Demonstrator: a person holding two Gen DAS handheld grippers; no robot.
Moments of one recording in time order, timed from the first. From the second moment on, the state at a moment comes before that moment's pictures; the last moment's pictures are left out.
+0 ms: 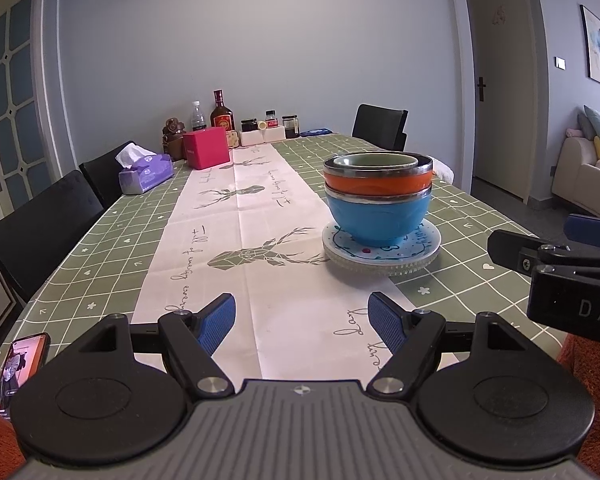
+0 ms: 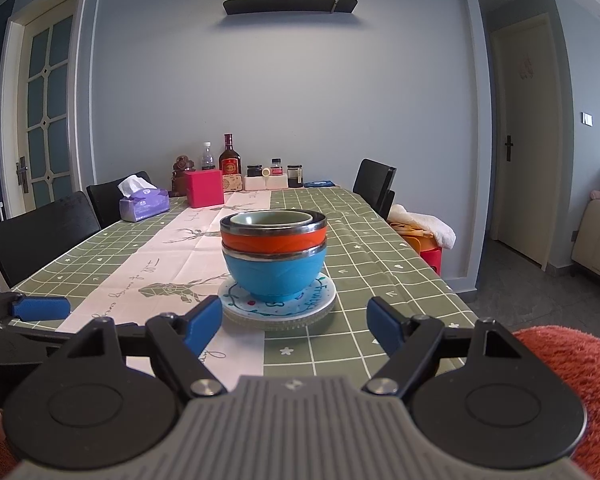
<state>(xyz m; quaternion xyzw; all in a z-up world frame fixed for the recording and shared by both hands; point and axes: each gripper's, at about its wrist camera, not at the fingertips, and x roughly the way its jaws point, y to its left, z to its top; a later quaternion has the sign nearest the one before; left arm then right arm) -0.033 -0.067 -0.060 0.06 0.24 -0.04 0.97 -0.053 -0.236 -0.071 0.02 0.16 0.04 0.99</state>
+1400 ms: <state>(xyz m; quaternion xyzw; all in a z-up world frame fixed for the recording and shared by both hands) -0.034 -0.065 -0.055 0.06 0.23 -0.04 0.97 -0.052 -0.237 -0.069 0.02 0.16 0.05 0.99</state>
